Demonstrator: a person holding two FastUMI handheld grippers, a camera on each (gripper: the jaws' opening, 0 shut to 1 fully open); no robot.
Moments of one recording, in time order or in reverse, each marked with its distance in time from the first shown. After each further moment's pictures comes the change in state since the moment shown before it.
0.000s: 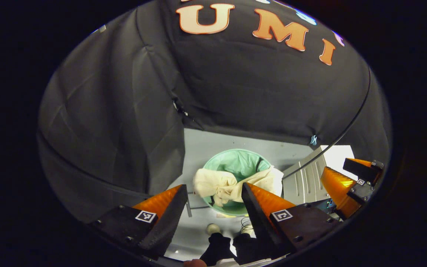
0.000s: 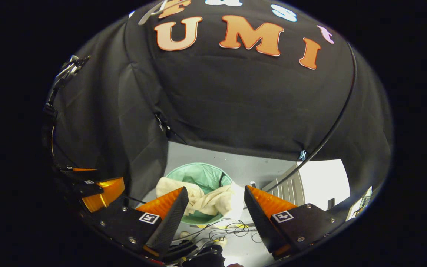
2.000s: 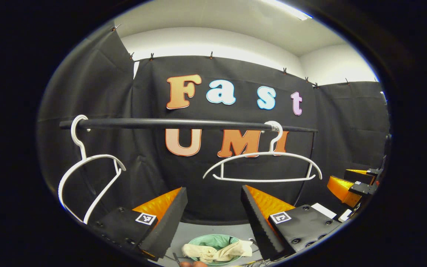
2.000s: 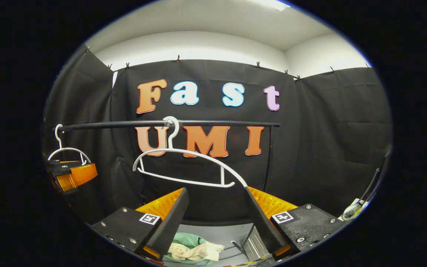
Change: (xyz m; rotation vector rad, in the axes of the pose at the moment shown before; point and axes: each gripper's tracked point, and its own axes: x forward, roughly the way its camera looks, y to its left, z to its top) left arm -0.324 -0.063 0.180 0.051 -0.839 -0.163; right arm -0.328 -0.135 0.173 0.107 -0.667 -0.195
